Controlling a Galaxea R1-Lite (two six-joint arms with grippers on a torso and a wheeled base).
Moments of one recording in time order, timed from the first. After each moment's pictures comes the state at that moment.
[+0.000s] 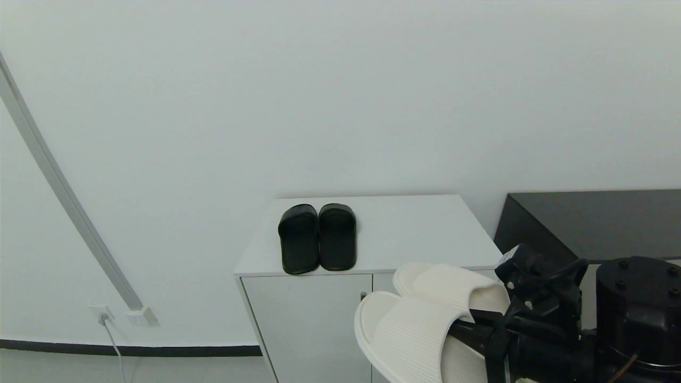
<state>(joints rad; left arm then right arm) 0.00 0.00 0.00 0.00 -0.01 -0.01 0.82 1.51 -0.42 -0.79 0.04 0.08</state>
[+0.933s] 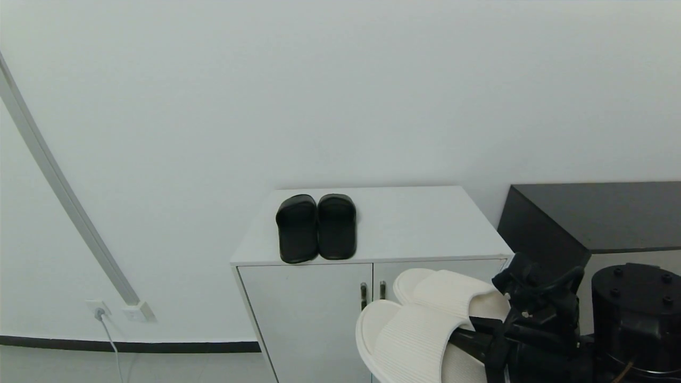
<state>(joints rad) 0.00 0.00 0.00 0.00 -0.01 0.00 0.82 1.52 -0.40 -0.79 0.04 0.06</state>
